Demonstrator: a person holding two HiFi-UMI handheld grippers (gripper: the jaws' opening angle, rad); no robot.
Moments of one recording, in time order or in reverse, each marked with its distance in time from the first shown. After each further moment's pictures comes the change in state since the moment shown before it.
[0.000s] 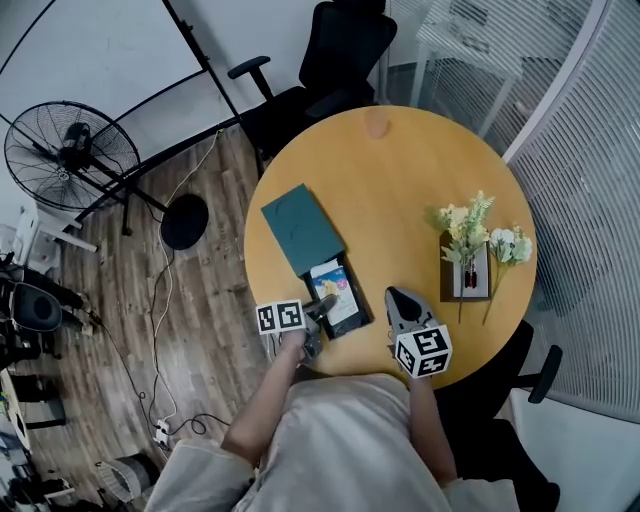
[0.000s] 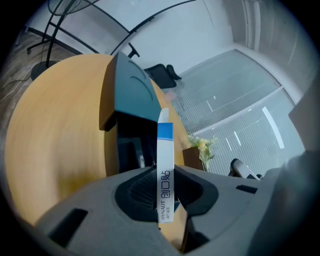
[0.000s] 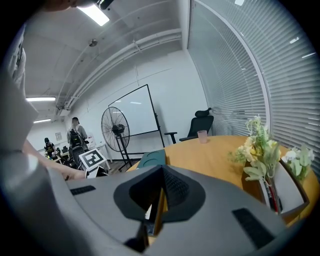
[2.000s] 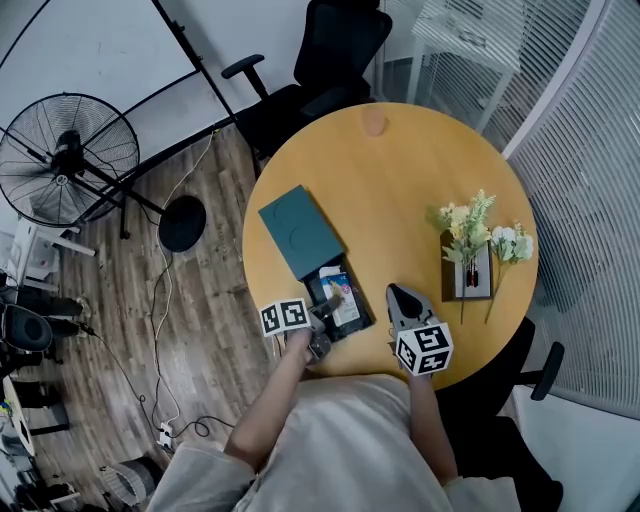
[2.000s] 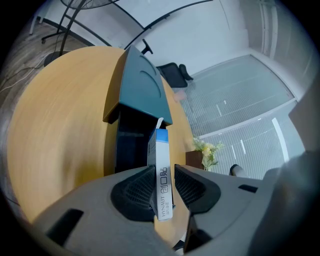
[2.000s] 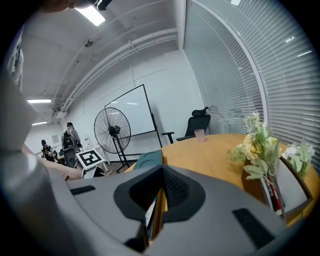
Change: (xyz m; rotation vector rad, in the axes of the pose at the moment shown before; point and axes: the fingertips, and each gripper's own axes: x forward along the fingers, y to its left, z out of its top) left arm 0.009 0.002 -0.002 -0.133 0.015 0.053; right arm 0.012 -0.010 -0.004 0.029 -0.002 -0.029
